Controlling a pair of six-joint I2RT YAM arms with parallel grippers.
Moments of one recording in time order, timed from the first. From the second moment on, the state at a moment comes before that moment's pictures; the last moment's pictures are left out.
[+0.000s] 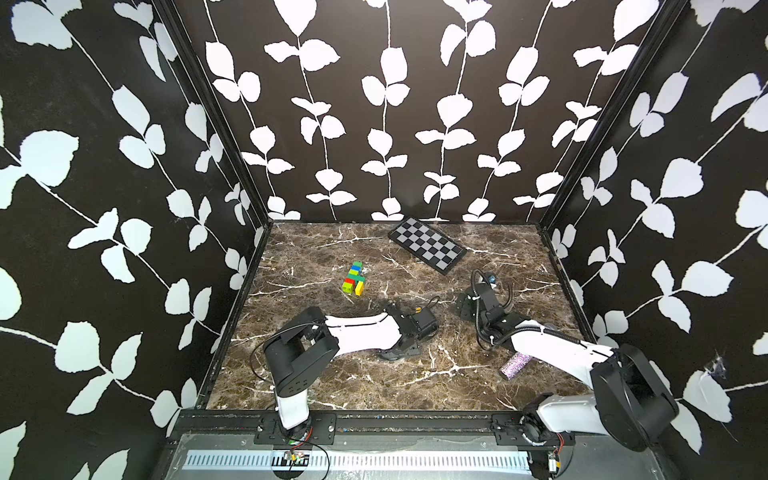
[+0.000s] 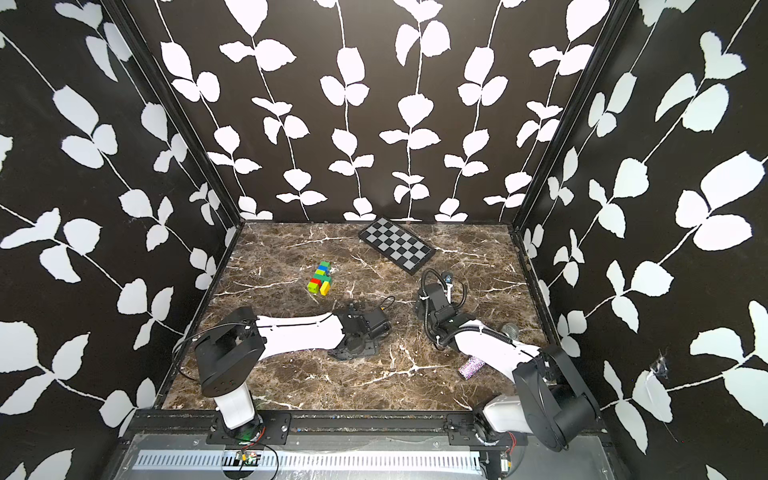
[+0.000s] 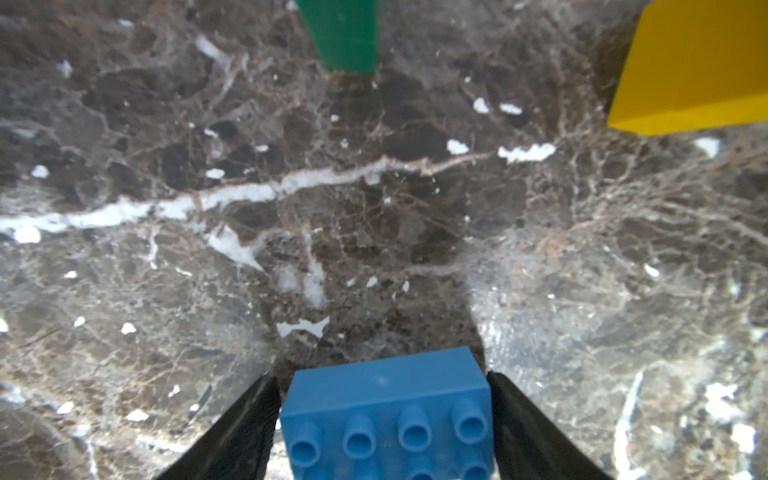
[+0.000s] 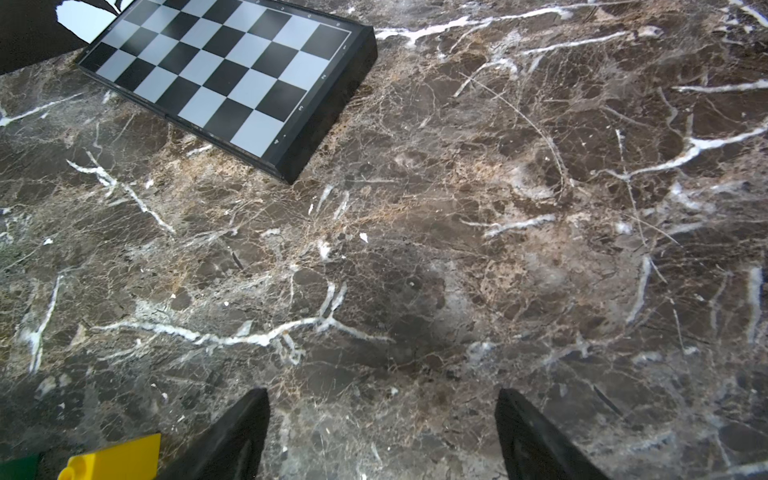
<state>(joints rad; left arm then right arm) -1.08 1.79 1.10 -0.74 -0.22 -1.16 0.55 1.34 0.63 -0.11 0.41 0.63</state>
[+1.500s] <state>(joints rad) -1.02 1.76 1.36 -0.90 -0.19 -0.89 0.55 1.34 0.63 -0.11 0.40 0.63</state>
